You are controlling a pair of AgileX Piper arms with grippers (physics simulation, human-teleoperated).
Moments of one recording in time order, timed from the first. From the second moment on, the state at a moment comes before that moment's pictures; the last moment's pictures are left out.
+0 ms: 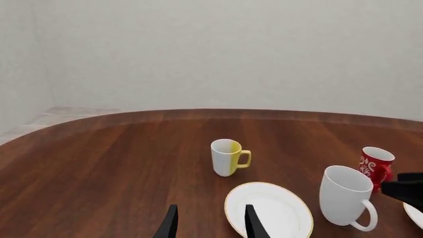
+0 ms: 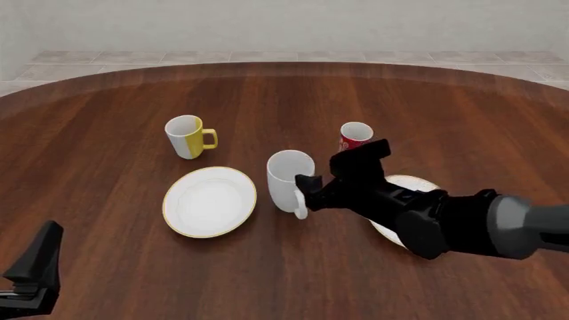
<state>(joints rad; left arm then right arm) 0.00 0.00 -0.01 -0.03 -0.04 0.59 1.59 -0.69 -0.40 0.12</state>
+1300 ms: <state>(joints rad) -0.02 0.00 -0.02 -0.03 -0.05 0.60 1.72 -0.71 -0.44 0.16</state>
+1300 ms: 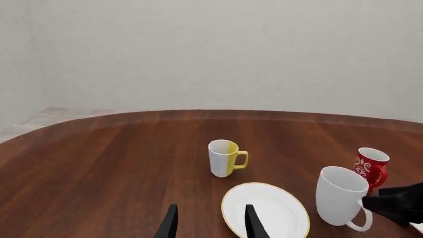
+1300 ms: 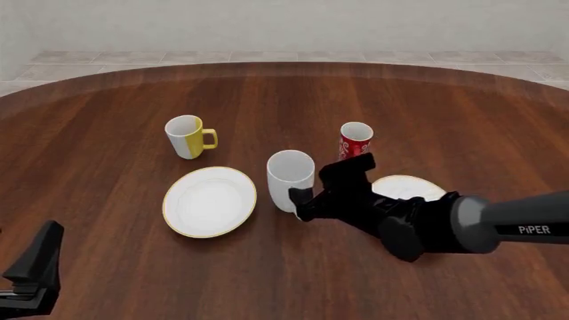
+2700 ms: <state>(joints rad) -0.02 0.00 -0.02 -0.03 -0.05 0.62 1.85 -0.73 -0.48 0.21</state>
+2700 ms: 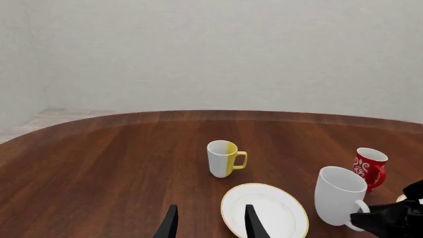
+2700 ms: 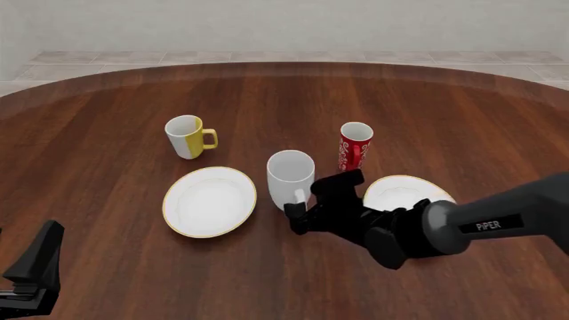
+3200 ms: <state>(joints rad) -0.02 0.00 -0.02 -0.03 -0.05 0.63 1.85 -0.73 -0.49 0.20</state>
